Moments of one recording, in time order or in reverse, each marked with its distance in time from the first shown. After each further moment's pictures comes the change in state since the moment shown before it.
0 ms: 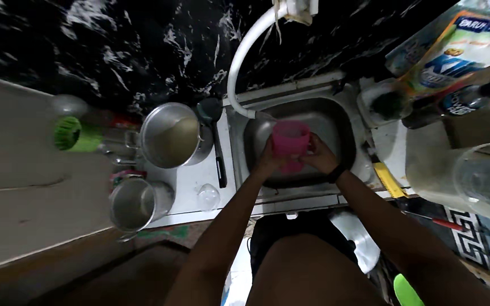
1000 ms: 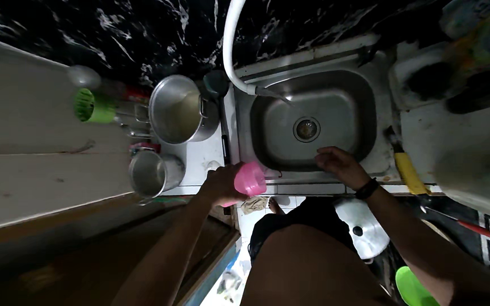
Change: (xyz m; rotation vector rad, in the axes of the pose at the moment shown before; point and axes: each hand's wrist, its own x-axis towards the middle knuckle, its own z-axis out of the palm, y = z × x) left_hand -0.114 -0.010 -0.090 1.048 -0.309 -0.425; right_hand -0.057 0.047 -0.031 0.035 -0.195 0.133
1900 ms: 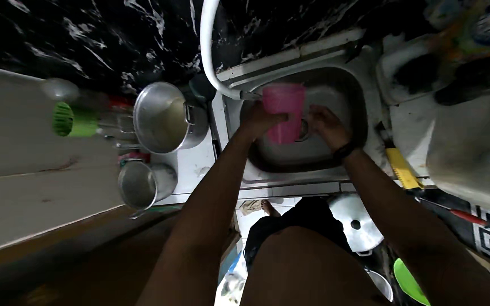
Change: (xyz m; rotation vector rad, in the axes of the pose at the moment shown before) left_hand 0.123 0.126 -0.097 -0.718 0.294 0.149; right_hand 0.078 -0.048 -0.014 0.195 0.201 -0.040
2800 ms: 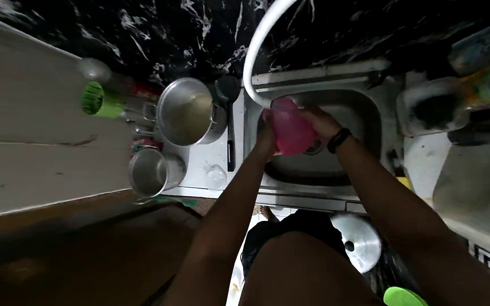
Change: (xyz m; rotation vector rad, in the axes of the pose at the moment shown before) left_hand -0.008 -0.046 0.018 -0.898 0.138 -0.377; right_hand 0.045 -0.069 0.059 -0.160 -0.159 0.034
